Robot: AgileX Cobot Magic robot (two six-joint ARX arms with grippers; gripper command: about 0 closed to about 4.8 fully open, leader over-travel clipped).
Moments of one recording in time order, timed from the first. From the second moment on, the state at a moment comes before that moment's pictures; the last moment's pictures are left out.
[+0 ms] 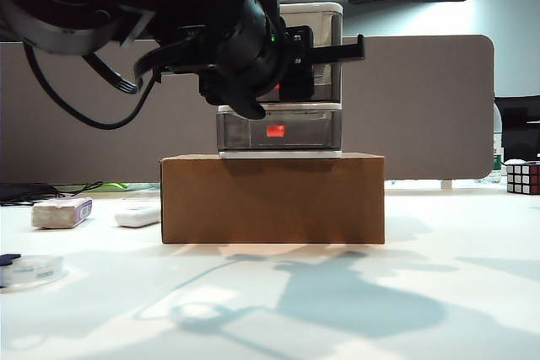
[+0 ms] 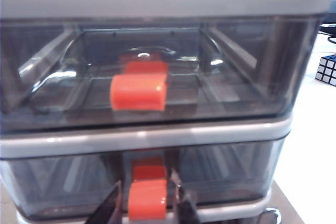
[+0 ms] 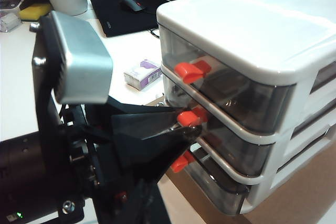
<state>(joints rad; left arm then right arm) -1.00 1.75 0.75 1.02 -0.79 0.01 0.50 0.95 0.61 0.12 -0.34 -0.08</state>
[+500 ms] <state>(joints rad) -1.01 1.75 0.75 1.02 -0.79 0.00 0.50 1.06 0.61 0.27 -0.33 -0.08</state>
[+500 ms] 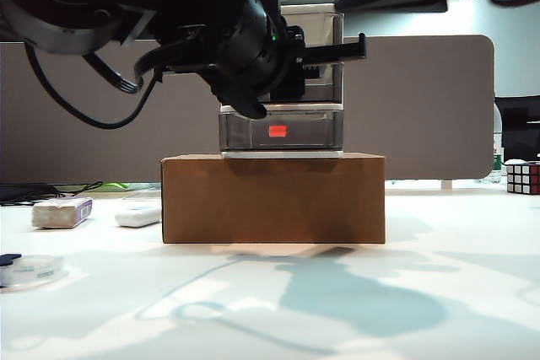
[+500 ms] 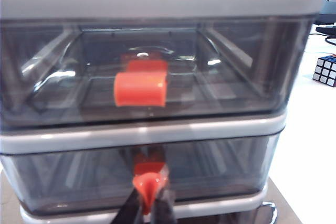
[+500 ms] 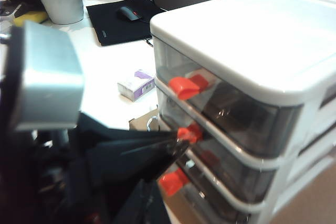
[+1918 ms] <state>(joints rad) -1.16 1.74 0.73 1.00 -1.01 0.01 0.49 1.31 0.81 0.32 -0.22 -0.09</state>
